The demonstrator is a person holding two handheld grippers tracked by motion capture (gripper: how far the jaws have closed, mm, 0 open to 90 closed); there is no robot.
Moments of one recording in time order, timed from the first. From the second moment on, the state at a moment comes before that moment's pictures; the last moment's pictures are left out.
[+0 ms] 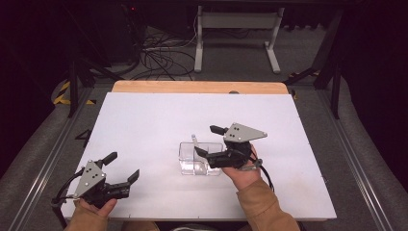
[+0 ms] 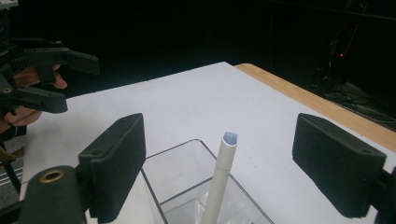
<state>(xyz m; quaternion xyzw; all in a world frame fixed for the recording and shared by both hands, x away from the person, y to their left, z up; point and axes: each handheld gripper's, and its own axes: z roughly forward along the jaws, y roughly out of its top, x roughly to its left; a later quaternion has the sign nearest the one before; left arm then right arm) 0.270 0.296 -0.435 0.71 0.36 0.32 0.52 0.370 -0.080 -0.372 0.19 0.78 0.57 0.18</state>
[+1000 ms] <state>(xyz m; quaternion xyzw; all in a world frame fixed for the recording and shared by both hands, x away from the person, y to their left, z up) 0.271 0.297 -0.432 0.71 0.35 0.33 0.52 0.358 -0.147 -0.360 0.21 0.77 0.57 0.20</state>
